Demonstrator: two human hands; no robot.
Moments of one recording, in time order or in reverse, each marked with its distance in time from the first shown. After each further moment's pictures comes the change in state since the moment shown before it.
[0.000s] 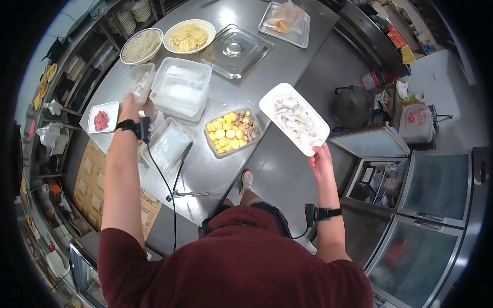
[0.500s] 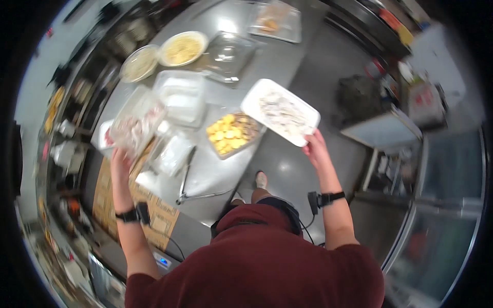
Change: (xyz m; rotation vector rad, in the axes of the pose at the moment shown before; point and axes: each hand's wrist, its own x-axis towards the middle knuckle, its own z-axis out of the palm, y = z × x) left_hand -0.255 0.092 -0.125 -0.608 -0.173 -0.097; right_hand 0.020 0.019 -0.013 -0.045 -0.037 0.030
